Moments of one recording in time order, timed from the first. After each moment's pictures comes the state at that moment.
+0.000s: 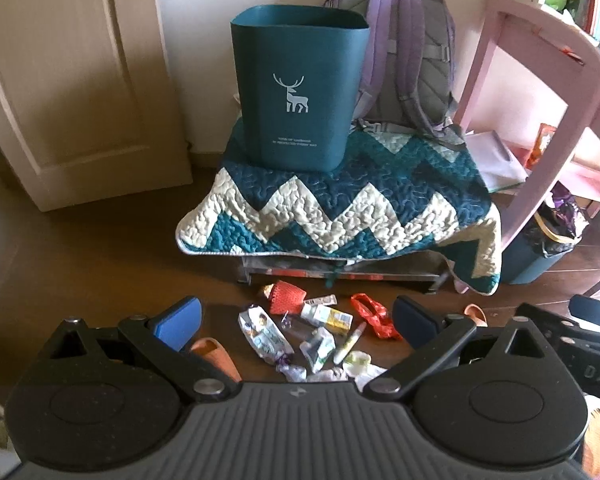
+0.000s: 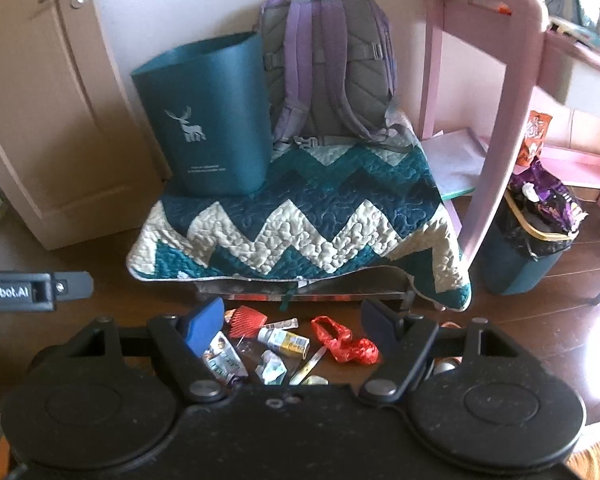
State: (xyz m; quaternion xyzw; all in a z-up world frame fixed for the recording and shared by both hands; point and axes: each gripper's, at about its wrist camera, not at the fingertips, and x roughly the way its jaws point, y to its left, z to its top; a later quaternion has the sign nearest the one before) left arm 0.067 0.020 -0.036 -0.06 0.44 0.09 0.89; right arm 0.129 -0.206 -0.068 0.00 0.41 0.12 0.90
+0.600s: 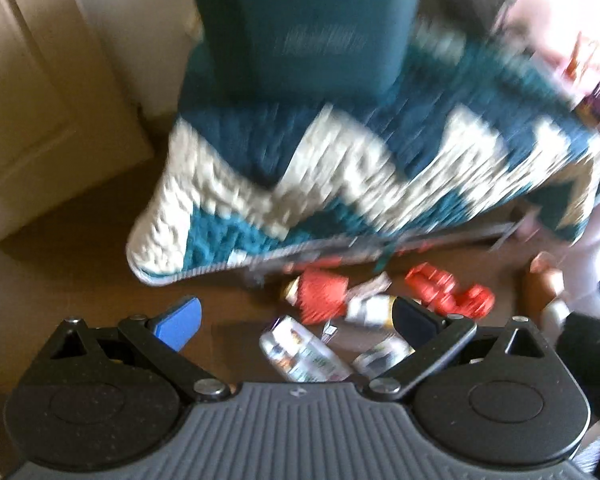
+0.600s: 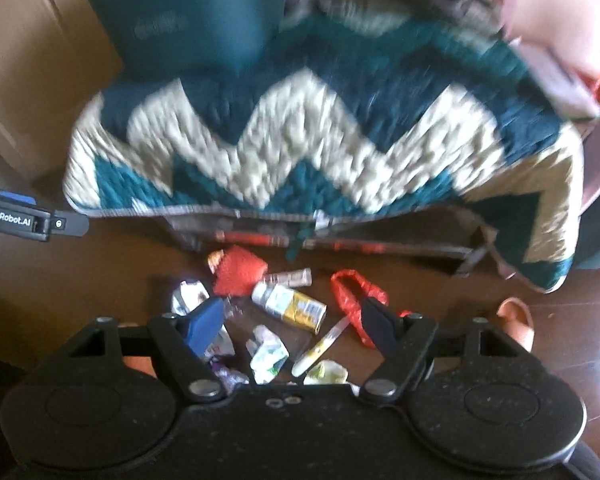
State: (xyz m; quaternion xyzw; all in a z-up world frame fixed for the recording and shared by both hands) left arm 0.256 0.115 -0.250 0.01 0.54 0.02 0.84; right arm 0.273 -0.144 -0.284 -0.03 0.53 0.17 0.83
